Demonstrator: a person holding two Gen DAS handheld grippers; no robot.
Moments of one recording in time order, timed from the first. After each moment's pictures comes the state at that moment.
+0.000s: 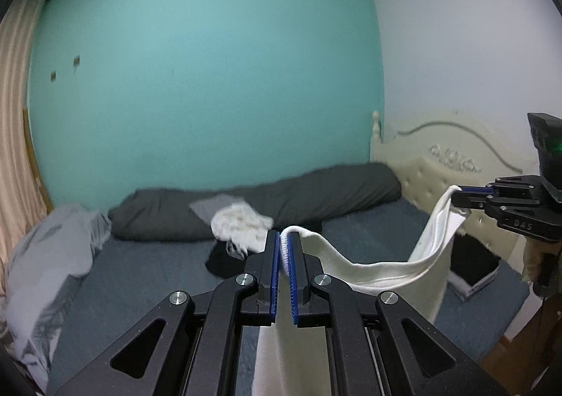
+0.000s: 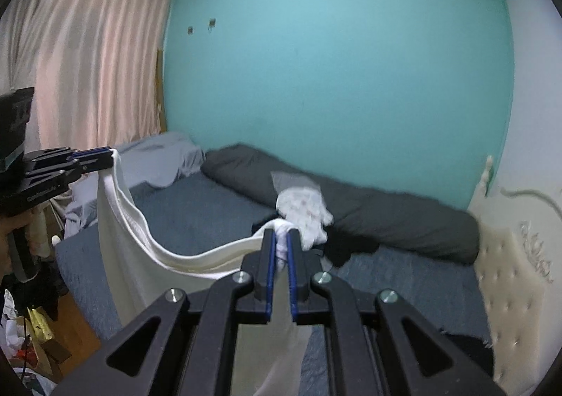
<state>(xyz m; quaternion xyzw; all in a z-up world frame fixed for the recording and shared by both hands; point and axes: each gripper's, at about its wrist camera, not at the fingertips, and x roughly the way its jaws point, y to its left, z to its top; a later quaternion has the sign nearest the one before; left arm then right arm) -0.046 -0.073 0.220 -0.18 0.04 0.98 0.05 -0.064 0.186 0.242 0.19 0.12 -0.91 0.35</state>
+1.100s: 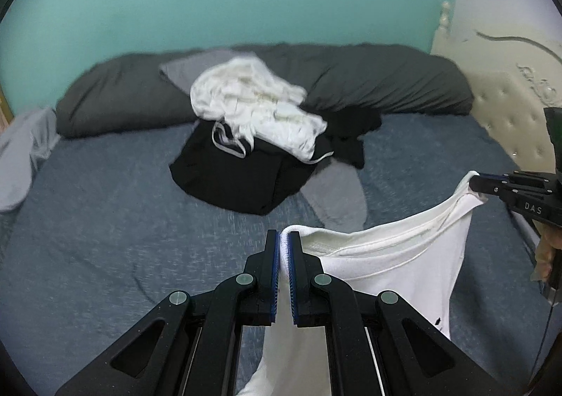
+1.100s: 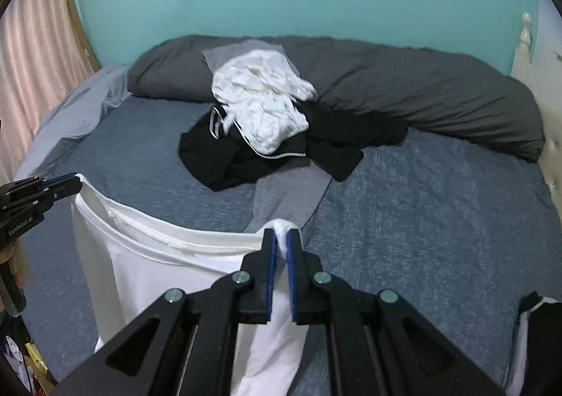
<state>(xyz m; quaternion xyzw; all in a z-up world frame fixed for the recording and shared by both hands) -0.436 -0.122 -0.093 -0.40 -0.01 0.92 0.03 -0.453 0.080 -0.092 0.41 0.09 -0.86 0.30</state>
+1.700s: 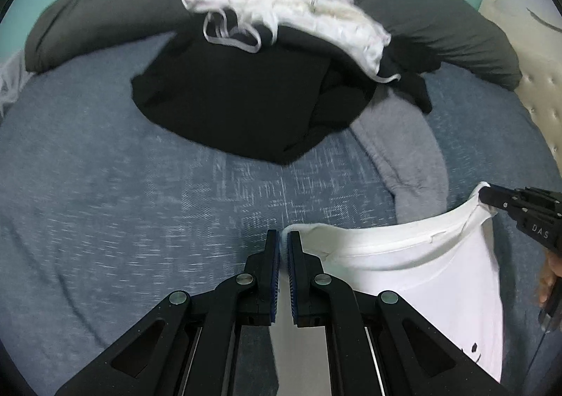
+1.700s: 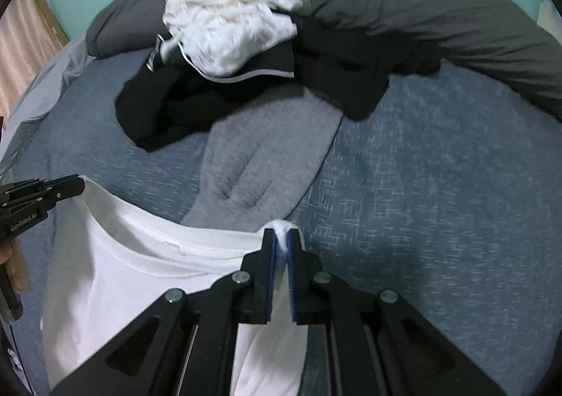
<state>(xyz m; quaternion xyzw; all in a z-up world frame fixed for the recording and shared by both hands) -0.545 -0.148 -0.266 -0.50 -0.04 0.86 0.01 -0.551 0.026 -0.260 0.49 0.10 -0.82 0.28</state>
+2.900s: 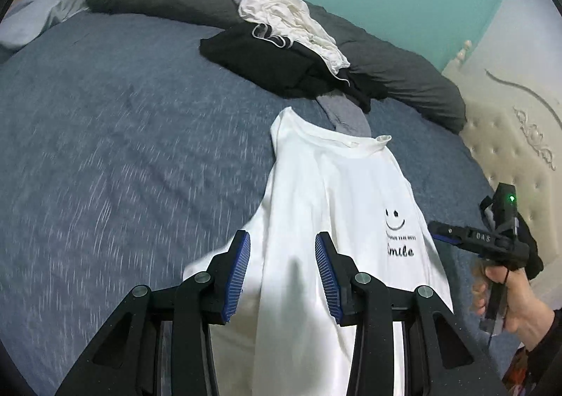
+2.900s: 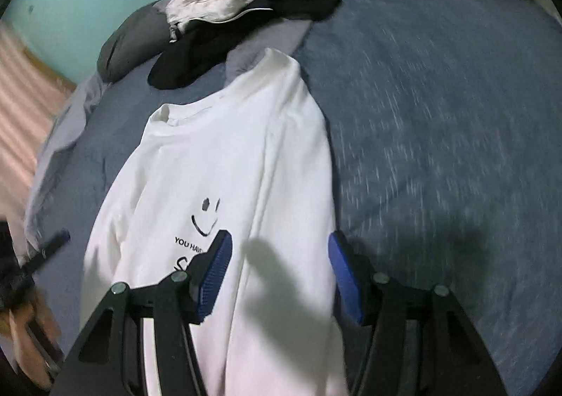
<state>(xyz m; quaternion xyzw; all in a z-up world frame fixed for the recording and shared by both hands) -0.269 -0.183 -0.250 -0.40 -0.19 0.90 0.05 -0.390 0.134 -0.294 0.53 -0.06 -0.80 0.28</state>
